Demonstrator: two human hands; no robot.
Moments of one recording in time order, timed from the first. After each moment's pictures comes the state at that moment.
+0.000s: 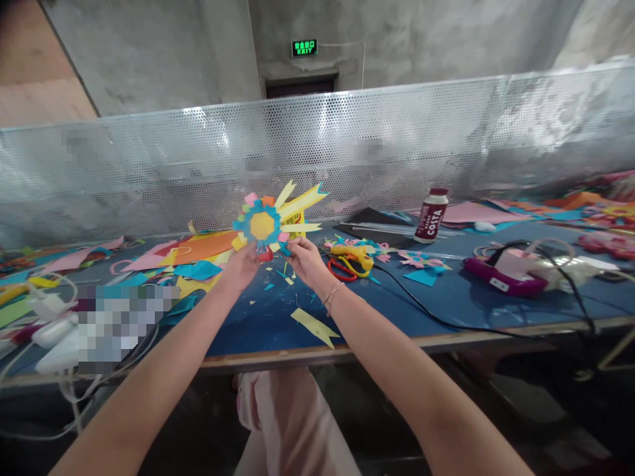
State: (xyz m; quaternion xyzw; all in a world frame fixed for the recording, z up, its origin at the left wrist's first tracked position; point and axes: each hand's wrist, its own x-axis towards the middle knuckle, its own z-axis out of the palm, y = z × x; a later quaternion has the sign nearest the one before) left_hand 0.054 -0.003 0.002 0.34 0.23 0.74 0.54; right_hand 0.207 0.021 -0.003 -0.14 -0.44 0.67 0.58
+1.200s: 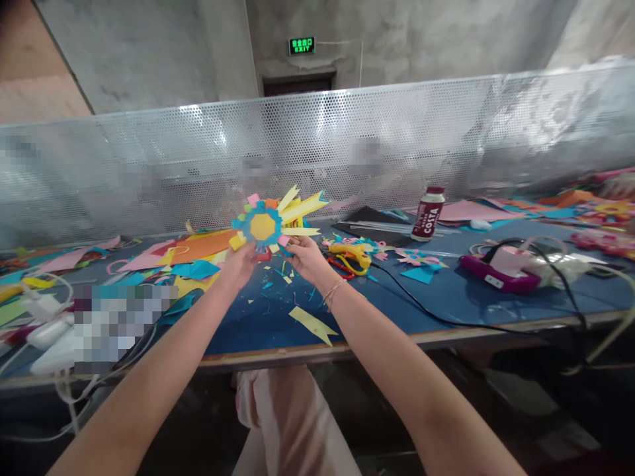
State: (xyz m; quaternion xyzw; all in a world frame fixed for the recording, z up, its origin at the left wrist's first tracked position) left_hand 0.056 -0.004 0.003 0.36 0.26 0.75 0.50; right_hand 0.213 0.023 0.002 -0.14 -0.46 0.68 0.55
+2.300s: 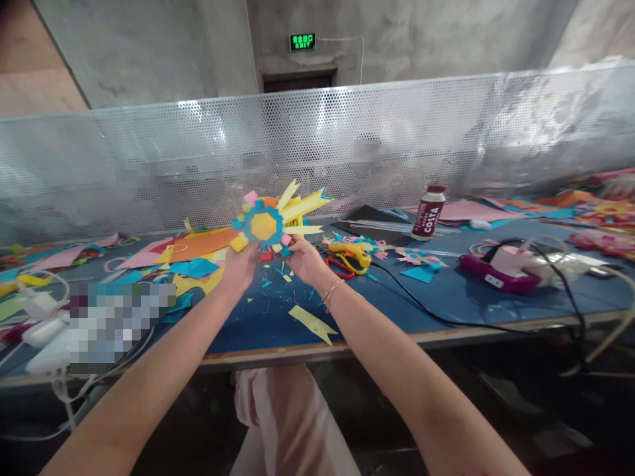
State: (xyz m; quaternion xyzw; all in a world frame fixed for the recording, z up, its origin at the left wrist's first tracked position) left_hand 0.070 -0.008 0.000 0.35 0.27 0.79 0.42; right_hand 0.212 0.018 0.001 -0.10 -0.48 0.70 0.52
